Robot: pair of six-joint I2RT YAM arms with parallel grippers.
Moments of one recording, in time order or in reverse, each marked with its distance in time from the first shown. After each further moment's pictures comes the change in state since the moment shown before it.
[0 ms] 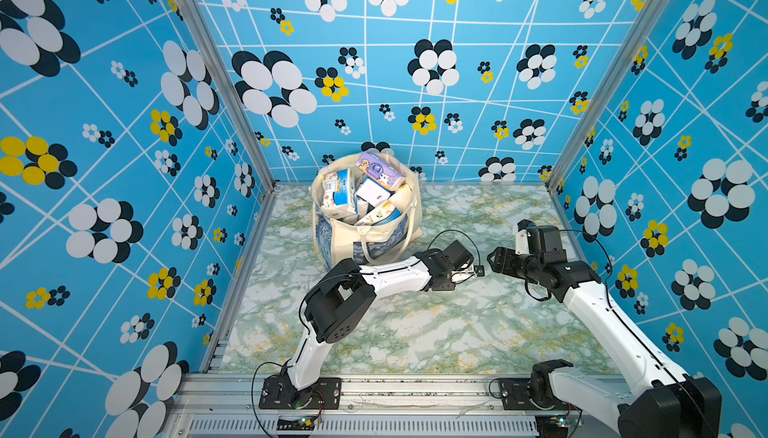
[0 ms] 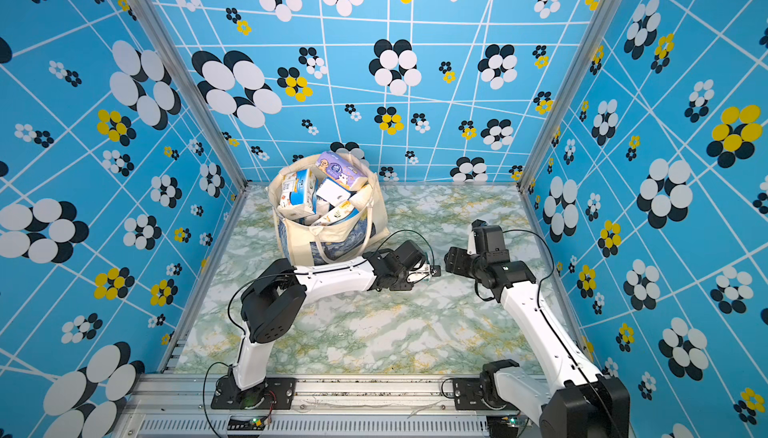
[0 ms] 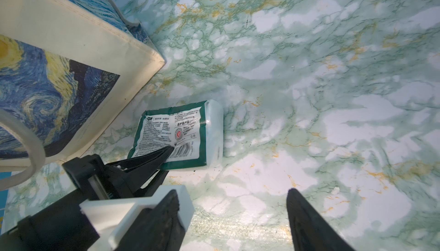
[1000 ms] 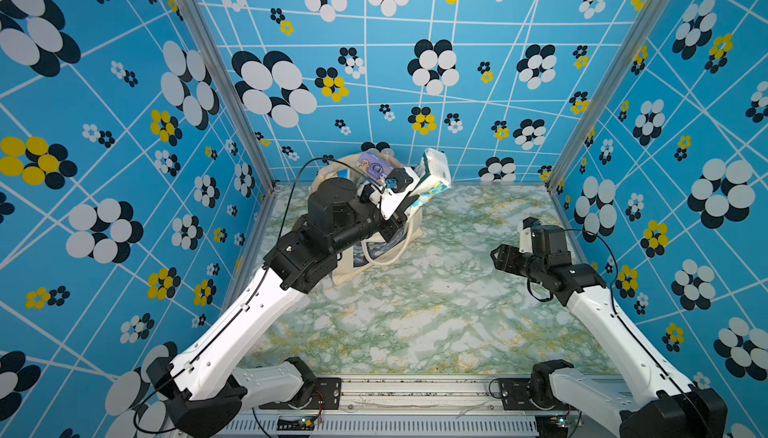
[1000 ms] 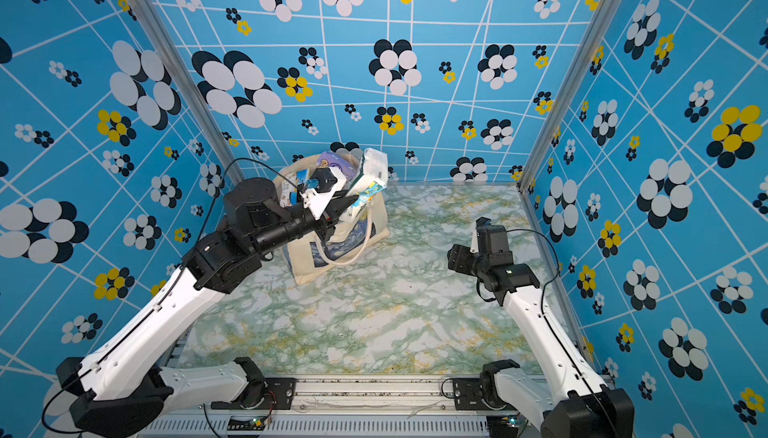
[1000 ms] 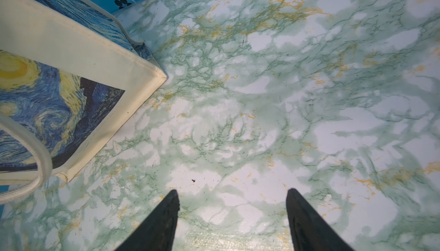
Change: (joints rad) left arm 0.252 -0.843 0.039 -0.034 0.301 -0.362; right arm -0.003 -0.034 0.000 0.023 0.025 0.006
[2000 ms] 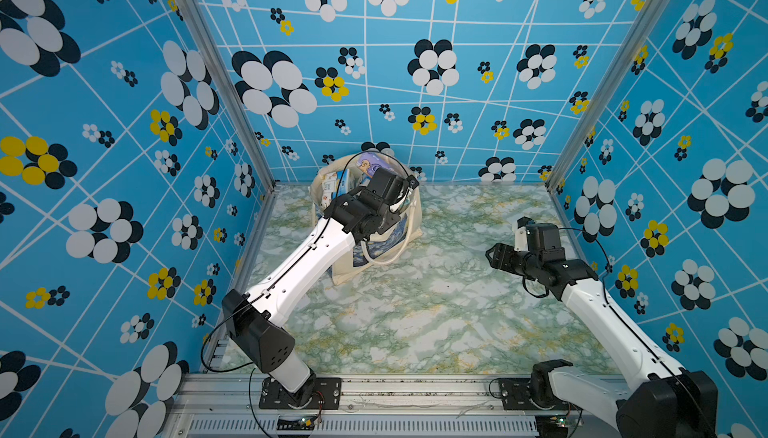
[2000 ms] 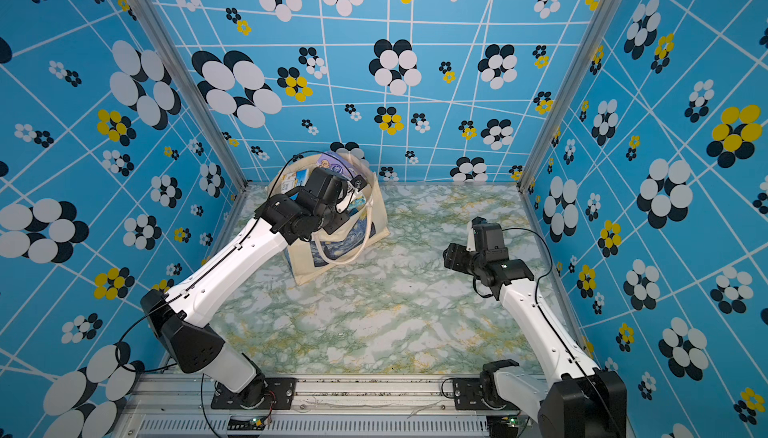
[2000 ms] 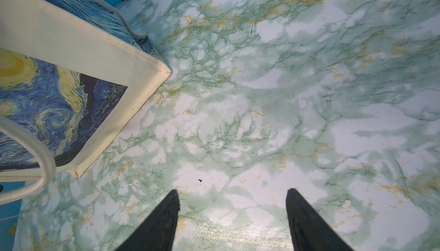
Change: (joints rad) left arm 0.069 0.406 0.216 -0.472 -0.503 0.085; right arm 0.000 0.070 0.000 0.038 -0.055 0.022
